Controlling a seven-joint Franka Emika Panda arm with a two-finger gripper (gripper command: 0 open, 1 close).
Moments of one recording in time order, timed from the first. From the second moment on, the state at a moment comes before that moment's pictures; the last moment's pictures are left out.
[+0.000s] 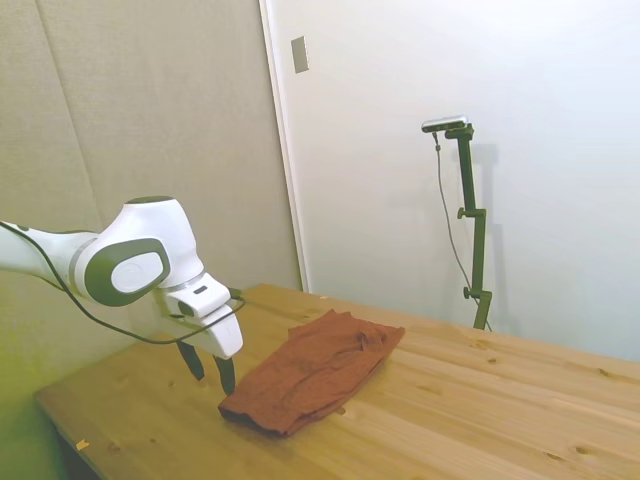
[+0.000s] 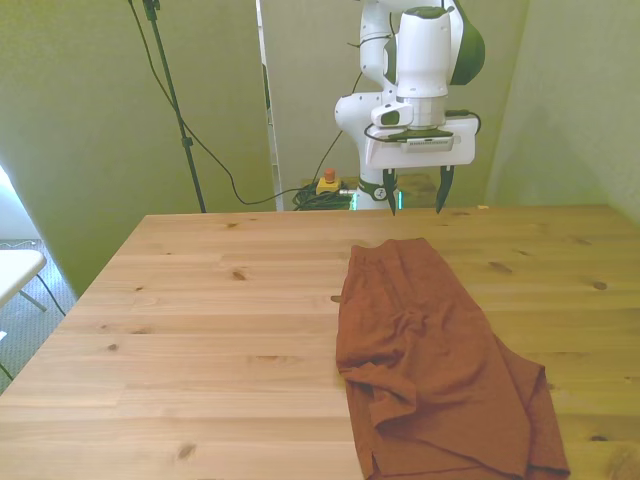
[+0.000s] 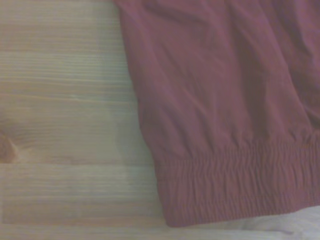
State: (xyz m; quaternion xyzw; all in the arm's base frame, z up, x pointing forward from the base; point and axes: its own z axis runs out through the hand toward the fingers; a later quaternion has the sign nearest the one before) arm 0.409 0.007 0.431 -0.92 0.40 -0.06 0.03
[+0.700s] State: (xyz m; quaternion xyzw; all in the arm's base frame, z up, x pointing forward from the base) arm 0.423 -0.192 0.422 -0.87 0.47 -0.03 0.16
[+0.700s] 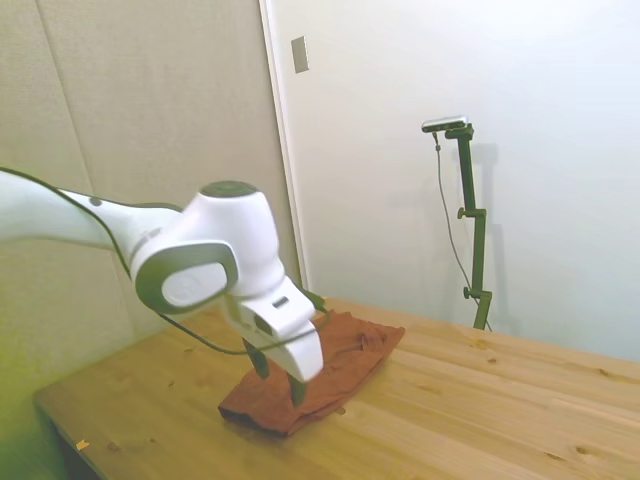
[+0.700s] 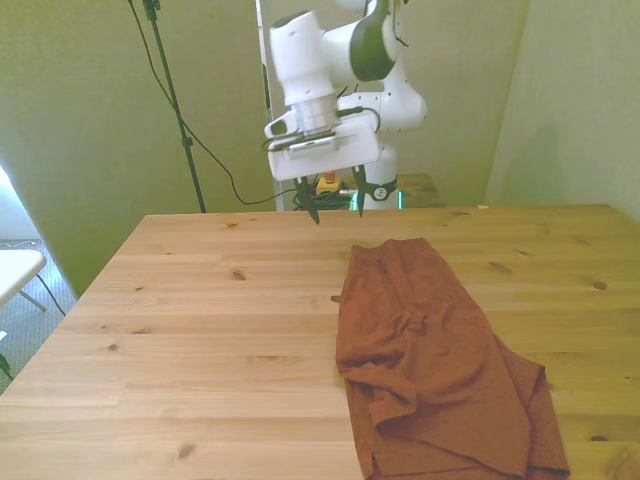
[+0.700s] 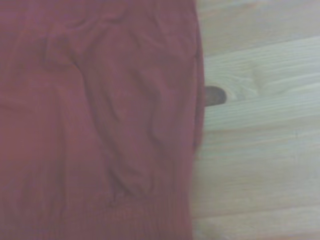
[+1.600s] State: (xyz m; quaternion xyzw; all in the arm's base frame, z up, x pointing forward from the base) arm 0.454 -0.216 0.358 -0.87 0.37 0.12 0.32
